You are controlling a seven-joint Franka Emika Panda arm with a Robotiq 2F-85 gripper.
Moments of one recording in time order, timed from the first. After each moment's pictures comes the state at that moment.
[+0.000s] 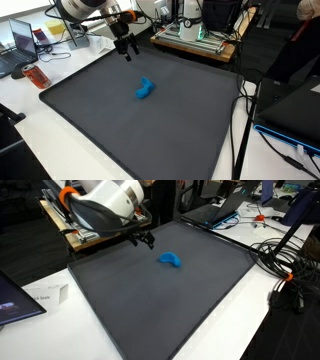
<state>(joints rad) -1.14 1.12 1.21 -1.67 2.46 4.17 -1.75</state>
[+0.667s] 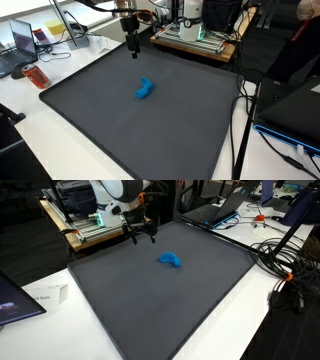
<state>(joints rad) -1.14 0.80 1.19 -1.97 2.37 3.92 -1.76</state>
